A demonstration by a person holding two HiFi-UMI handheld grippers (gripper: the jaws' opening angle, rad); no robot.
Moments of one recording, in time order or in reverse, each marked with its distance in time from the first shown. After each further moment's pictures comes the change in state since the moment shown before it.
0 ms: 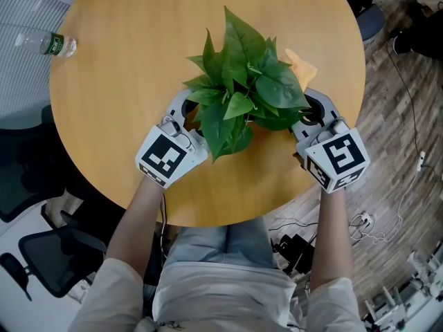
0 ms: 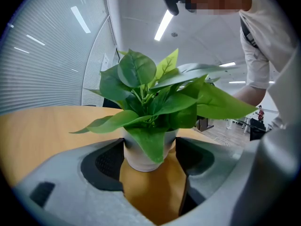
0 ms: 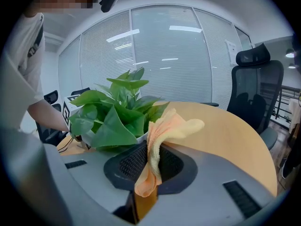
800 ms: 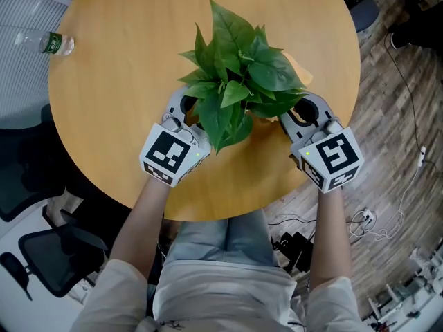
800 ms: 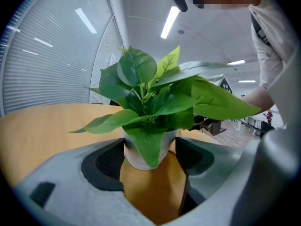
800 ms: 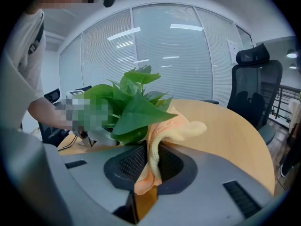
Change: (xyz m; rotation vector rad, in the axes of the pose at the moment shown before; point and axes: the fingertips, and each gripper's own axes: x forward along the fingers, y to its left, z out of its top) left arm 0.004 -0.001 -0.004 -0.028 0.019 0.098; right arm -0.010 0.016 -0.017 -0.005 0.023 0.008
